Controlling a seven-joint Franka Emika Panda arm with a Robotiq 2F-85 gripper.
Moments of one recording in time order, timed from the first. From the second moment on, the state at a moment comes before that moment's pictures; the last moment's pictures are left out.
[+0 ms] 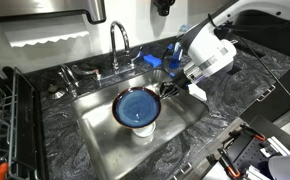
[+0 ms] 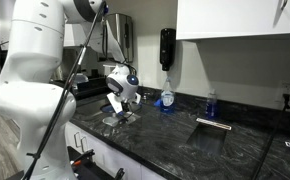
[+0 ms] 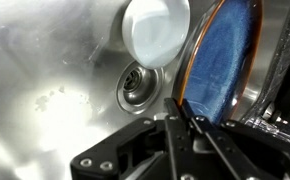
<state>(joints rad) 0.19 0.29 0.10 -2.35 1.63 2.67 -0.99</state>
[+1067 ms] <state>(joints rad) 0.25 0.58 0.13 -2.00 1.26 2.65 -0.86</state>
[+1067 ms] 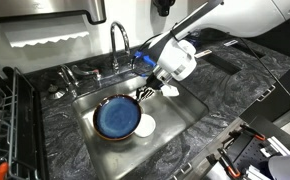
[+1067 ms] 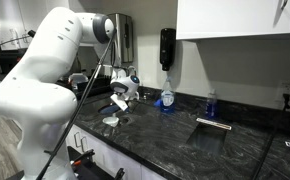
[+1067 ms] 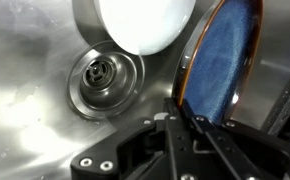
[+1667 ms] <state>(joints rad) 0.24 0.65 0.21 -1.93 1.14 2.65 -0.85</state>
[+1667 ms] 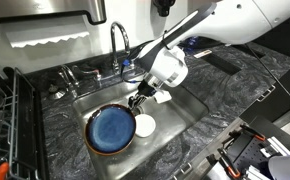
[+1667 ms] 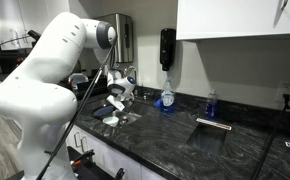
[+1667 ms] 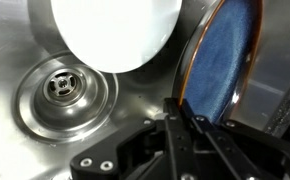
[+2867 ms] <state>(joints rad) 0.21 0.75 0.24 -1.84 0.96 2.65 -0.72</state>
